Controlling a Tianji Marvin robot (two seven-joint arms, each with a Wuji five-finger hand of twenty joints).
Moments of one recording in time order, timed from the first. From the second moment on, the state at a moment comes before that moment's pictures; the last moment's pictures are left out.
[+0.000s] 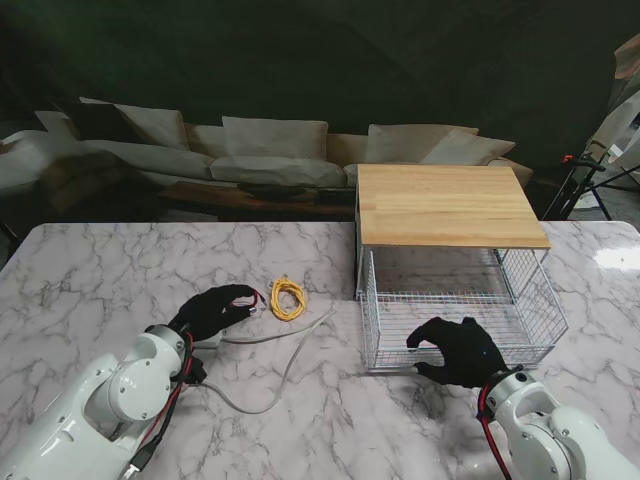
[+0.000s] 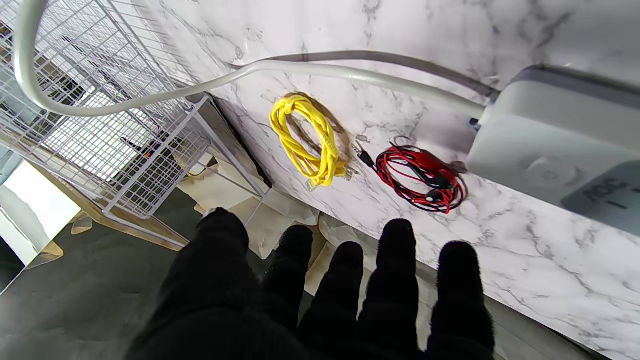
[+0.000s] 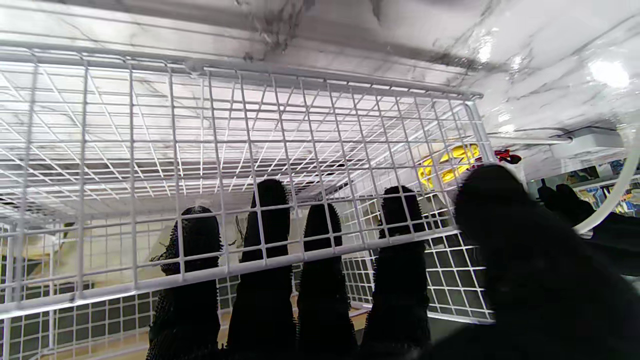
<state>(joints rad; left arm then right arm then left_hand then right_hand) 1.60 -1.08 -1.26 -1.65 0.59 0.05 -0.14 -1.85 -1.06 1.45 -1.69 -1.02 -0.24 -0.06 1.03 0.00 0.00 0.02 0.44 0.22 0.15 0.52 0.44 0.26 0.05 0.31 0.44 0.27 0.24 0.50 0.08 0.32 0.56 0.58 0.43 -0.40 0.68 -0.08 0.45 -0.23 0.72 0.66 0.47 0.02 0.61 0.51 0.59 0.06 0.52 0.49 0.19 0.29 1.22 0.71</state>
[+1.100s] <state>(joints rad) 1.56 -1.00 -1.44 -1.47 0.87 -0.14 -0.41 -1.92 -1.09 1.57 -1.81 -1.05 -0.33 -0.28 0.83 -0.29 0.02 0.02 0.17 0.22 0.07 0.45 0.10 0.25 -0.02 0.16 0.23 0.17 0.13 0.31 0.07 0.09 0.37 0.43 0.25 -0.31 0.54 -0.07 0.15 -0.05 0.19 0.49 0.32 0.05 0.38 0.26 0.42 0.10 0.11 0.27 -0.01 0.35 0.73 0.41</state>
